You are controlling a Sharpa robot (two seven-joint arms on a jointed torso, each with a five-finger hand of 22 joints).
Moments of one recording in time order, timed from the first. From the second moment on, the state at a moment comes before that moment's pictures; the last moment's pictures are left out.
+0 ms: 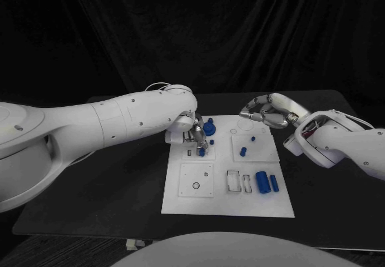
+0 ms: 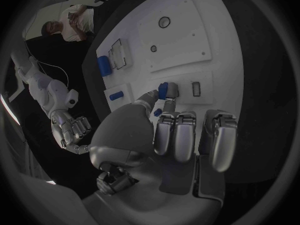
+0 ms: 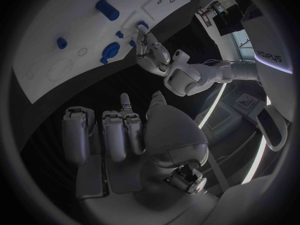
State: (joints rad) left arm 1.36 -0.34 -0.21 1.13 -0.80 0.40 -0.69; left_hand 1.21 0.08 0.17 0.03 0.36 1.09 0.05 0.20 0.45 1.47 -0.02 1.57 1.31 1.46 -0.07 1.57 1.31 0.01 1.47 0.05 1.57 1.31; right arm 1.28 -0.95 -0.21 1.57 -1.01 -0.44 0.16; right_hand 1.18 0.17 -0.29 0.29 0.24 0.64 0.14 0.51 0.12 1.47 0.04 1.57 1.31 1.47 -0.01 1.57 1.31 0.01 1.47 0.09 1.49 1.31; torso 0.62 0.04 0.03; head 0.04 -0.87
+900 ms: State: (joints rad) left arm 1.37 -0.50 -0.21 1.35 -0.82 0.15 -0.70; left_hand 1.17 0.06 0.24 0.03 0.35 1.08 0.06 0.20 0.46 1.47 -0.02 1.57 1.31 1.46 -0.07 1.57 1.31 0.01 1.47 0.05 1.57 1.31; right arm 1.24 -0.96 -0.21 1.57 -1.01 -0.45 0.16; right_hand 1.18 0.17 -0.29 0.28 0.25 0.64 0.14 0.51 0.12 1.47 0.04 1.57 1.31 1.47 -0.01 1.57 1.31 0.02 1.47 0.09 1.48 1.31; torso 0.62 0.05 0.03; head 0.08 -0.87
